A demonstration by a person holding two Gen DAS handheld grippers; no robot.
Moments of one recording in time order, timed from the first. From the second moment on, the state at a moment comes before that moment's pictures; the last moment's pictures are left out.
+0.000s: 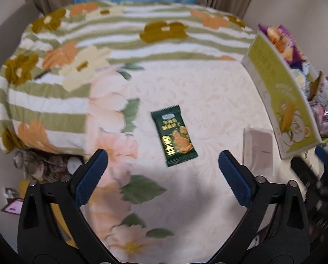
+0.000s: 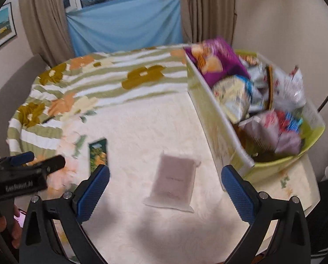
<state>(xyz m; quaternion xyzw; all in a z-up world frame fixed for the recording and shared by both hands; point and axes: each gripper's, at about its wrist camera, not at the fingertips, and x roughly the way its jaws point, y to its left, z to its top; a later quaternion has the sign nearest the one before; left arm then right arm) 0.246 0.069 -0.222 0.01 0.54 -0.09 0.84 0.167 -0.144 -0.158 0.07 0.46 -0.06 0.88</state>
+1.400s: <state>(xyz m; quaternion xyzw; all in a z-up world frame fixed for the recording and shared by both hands) 0.290 0.043 -0.302 0.04 0.60 -0.07 0.80 0.211 -0.151 -0.267 0.04 0.52 -0.06 0.85</state>
